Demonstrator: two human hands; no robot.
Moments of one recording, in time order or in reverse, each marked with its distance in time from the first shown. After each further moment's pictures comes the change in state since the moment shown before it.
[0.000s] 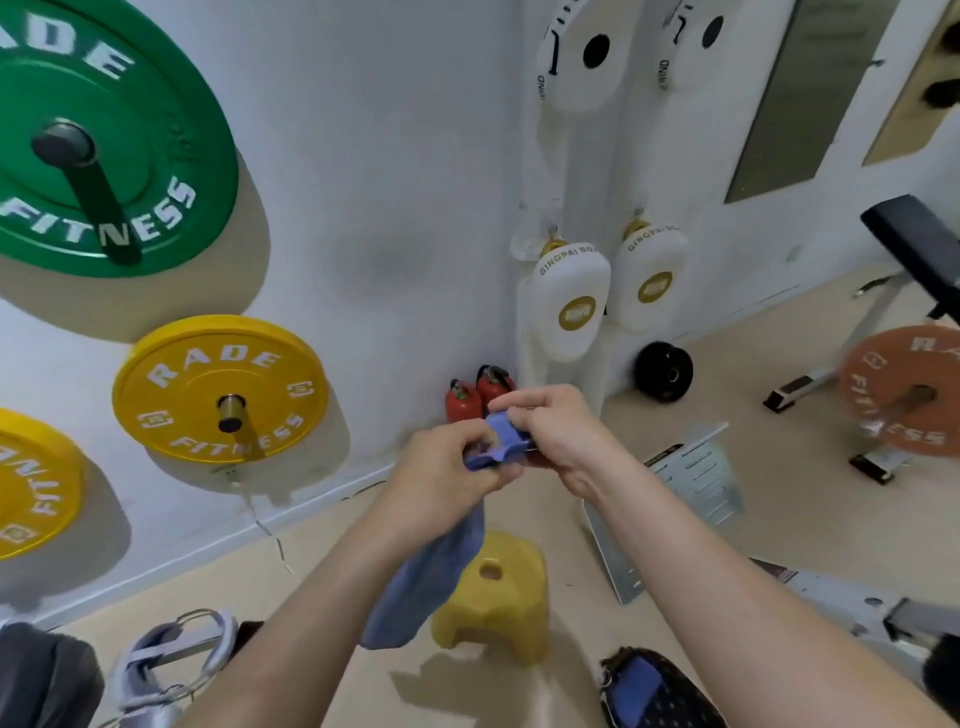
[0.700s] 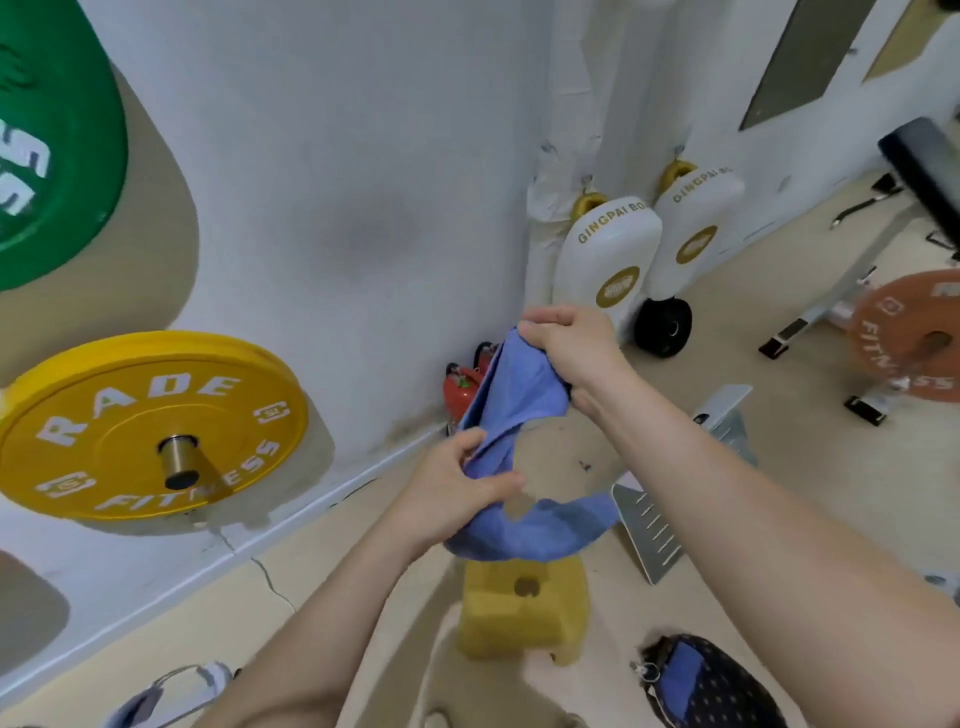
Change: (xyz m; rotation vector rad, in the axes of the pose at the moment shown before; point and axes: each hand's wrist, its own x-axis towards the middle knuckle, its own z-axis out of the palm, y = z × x) left_hand 0.178 -0.189 -0.045 -0.439 -0.310 -0.252; right_hand 0.270 -0.041 0.077 0.074 0.371 -0.067
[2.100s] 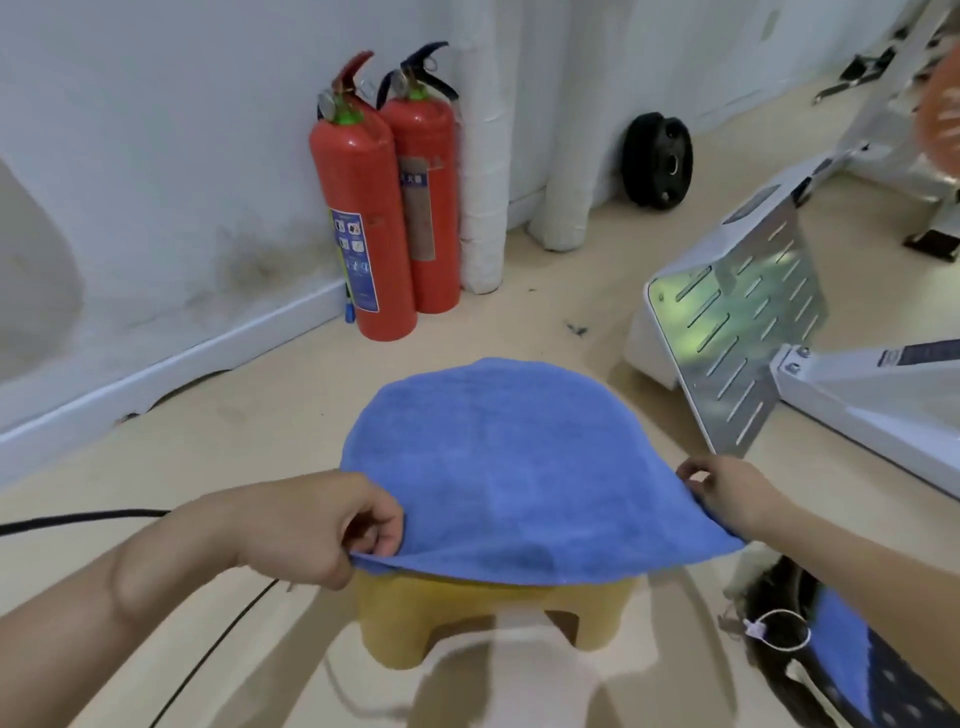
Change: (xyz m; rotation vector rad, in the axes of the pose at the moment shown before) left_hand 0.163 -0.614 0.115 0.757 -0.721 -0.026; right_hand 0.104 0.844 -0.166 -1.019 -0.008 0.226
